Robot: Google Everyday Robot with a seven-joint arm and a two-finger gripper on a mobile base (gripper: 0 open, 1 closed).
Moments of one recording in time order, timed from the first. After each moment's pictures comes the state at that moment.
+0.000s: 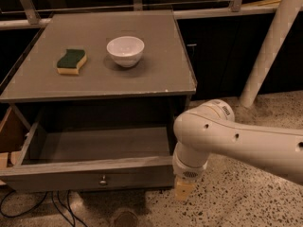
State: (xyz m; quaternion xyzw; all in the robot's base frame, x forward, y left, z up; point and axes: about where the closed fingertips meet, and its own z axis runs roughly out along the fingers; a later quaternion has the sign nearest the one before) arm 0.403 -0.096 0.636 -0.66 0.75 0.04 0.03
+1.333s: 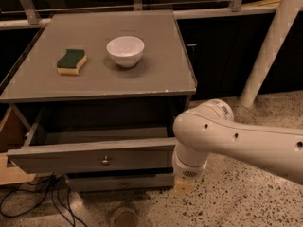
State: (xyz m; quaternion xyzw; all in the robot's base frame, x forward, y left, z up) arm 0.403 -0.096 0.637 -0.66 0.75 0.04 0.03
